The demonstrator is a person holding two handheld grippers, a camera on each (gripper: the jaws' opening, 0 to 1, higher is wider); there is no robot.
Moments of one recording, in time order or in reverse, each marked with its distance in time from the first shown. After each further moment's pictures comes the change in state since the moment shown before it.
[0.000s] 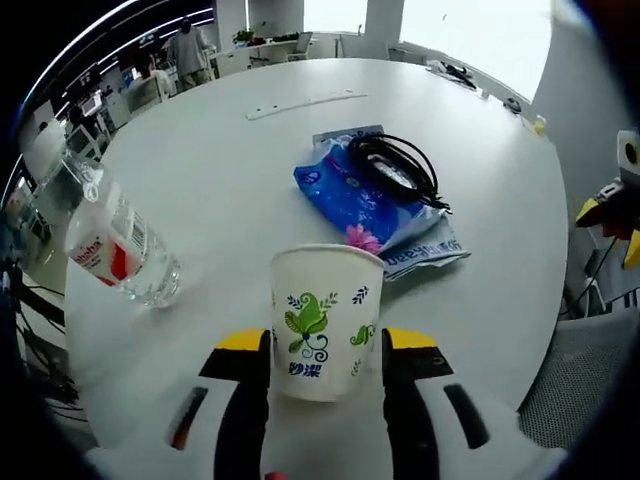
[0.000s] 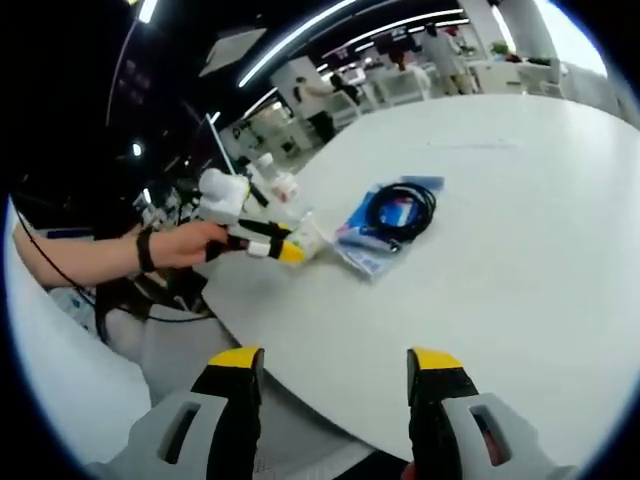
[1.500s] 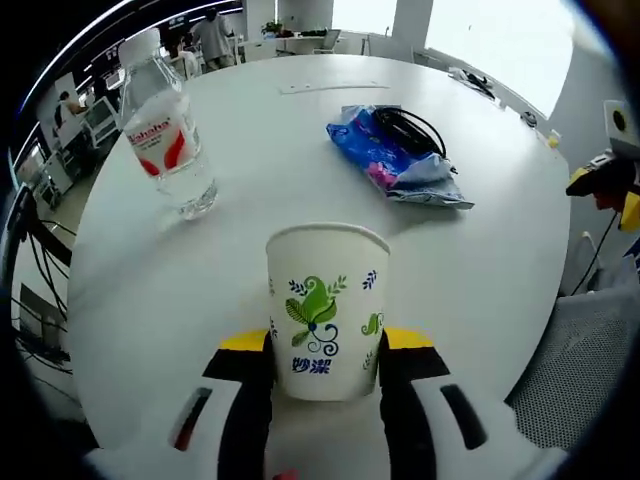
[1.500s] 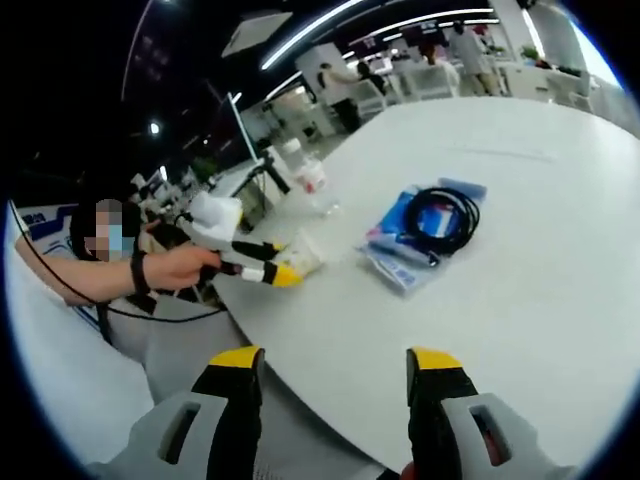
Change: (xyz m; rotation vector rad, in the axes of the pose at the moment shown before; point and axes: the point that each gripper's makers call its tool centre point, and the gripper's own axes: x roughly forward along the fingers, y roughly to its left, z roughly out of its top) left arm -0.030 0.013 -0.064 -0.114 -0.008 0.033; right arm 0.030 0.029 0.014 -0.085 0.064 0.067
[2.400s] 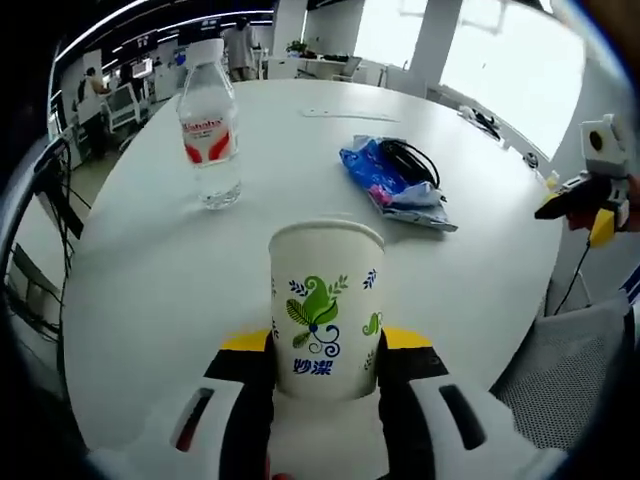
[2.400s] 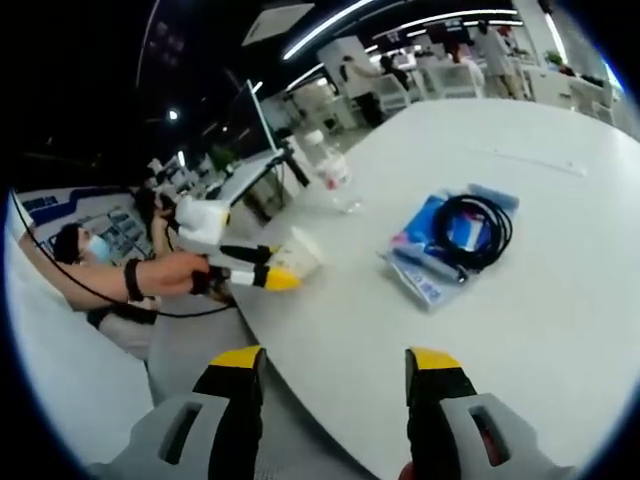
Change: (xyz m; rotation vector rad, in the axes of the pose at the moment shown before) left arm -0.038 -0.005 -0.008 -0.121 -0.140 -0.028; right arm 0.025 0.017 0.014 -0.070 0.036 0.075
